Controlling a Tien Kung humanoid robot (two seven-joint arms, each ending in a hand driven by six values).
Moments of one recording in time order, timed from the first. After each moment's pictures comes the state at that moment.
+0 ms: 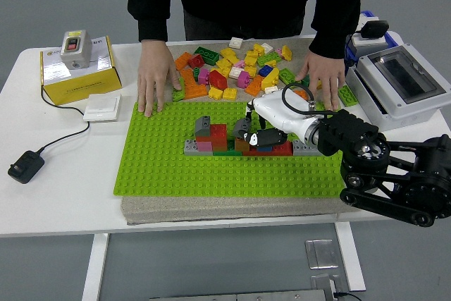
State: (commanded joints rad) left arm -0.08 0.21 -1.22 -0.18 1.41 -0.07 0.36; right arm 0.93 -0.38 0.17 1.38 -1.79 -0.14 -0.36
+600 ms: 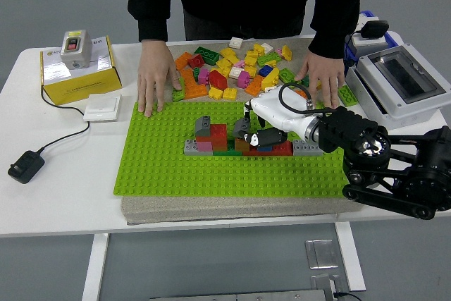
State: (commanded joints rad) left arm -0.08 0.21 -1.22 -0.18 1.41 -0.07 0.36; right arm 0.99 -0.39 0.08 1.35 -1.80 -0.18 -0.29
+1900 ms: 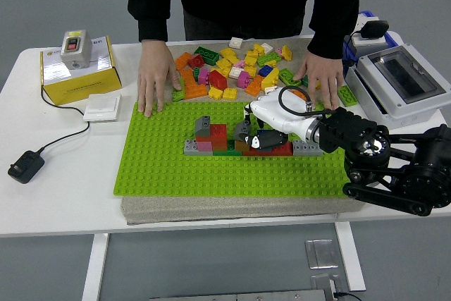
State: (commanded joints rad) left arm -0.09 0.21 -1.21 -0.18 1.41 -0.08 0.35; right arm 1.01 -0.37 0.03 1.28 -1.79 -0.22 -0.23
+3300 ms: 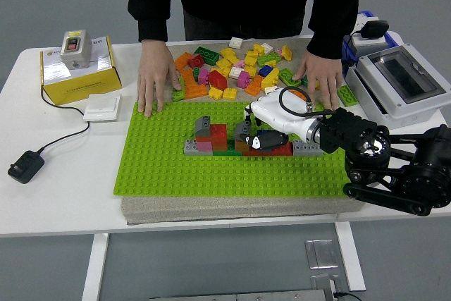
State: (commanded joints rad) left arm -0.08 0.21 -1.21 -0.18 1.42 -0.05 0.32; right arm 1.01 -0.37 0.02 1.27 -1.78 -0.23 -0.23
